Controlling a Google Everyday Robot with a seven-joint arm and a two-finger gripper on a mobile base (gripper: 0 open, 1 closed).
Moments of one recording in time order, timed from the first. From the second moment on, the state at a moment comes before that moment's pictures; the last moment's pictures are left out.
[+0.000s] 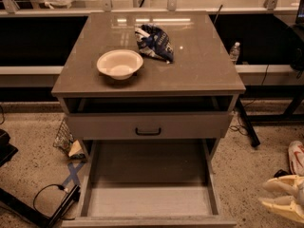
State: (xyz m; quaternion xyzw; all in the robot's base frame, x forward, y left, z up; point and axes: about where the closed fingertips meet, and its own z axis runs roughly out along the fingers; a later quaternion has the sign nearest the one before) arm 0.323 -0.290 0.720 -0.48 0.81 0.10 0.31
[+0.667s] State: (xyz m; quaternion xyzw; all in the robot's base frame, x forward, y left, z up) arm 0.305 -0.257 0.639 -0.46 0.80 0.18 0.33
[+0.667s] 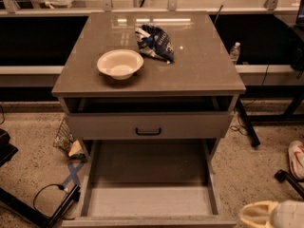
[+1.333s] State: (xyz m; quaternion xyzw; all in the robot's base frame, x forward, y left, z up) arm 0.256 -0.241 0.512 -0.38 0.80 0.30 0.36
